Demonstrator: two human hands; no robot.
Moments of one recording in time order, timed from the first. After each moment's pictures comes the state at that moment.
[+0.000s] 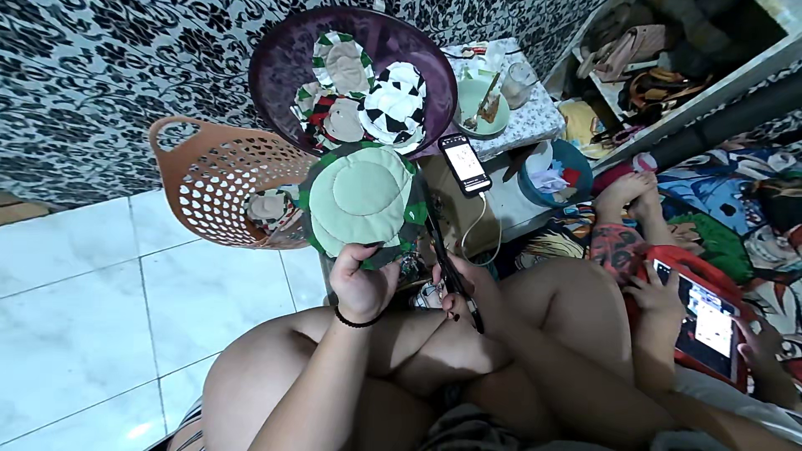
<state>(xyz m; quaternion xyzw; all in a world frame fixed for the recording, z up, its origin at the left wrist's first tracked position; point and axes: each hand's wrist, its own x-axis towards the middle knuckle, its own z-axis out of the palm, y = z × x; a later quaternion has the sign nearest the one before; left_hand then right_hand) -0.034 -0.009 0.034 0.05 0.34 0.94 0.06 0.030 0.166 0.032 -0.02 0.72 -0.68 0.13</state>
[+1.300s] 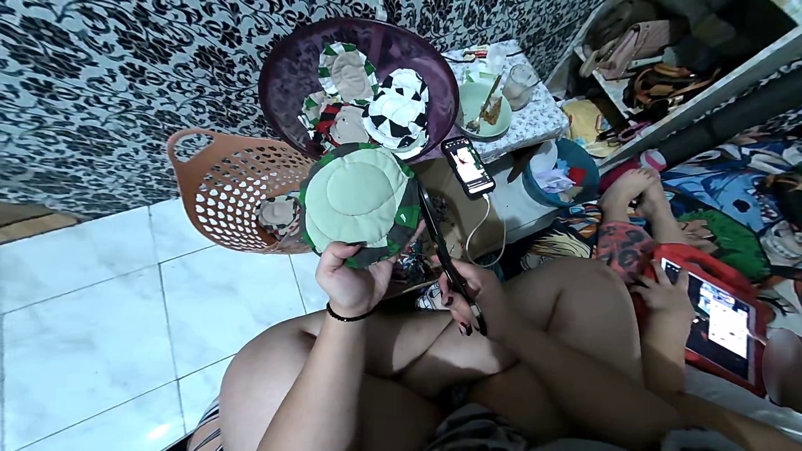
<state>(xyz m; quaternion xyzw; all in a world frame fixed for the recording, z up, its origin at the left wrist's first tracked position) -0.046 -0.027 0.032 0.03 0.31 0.95 0.07 0.035 0.161 0.037 0.00 0.68 -0.72 0.14</state>
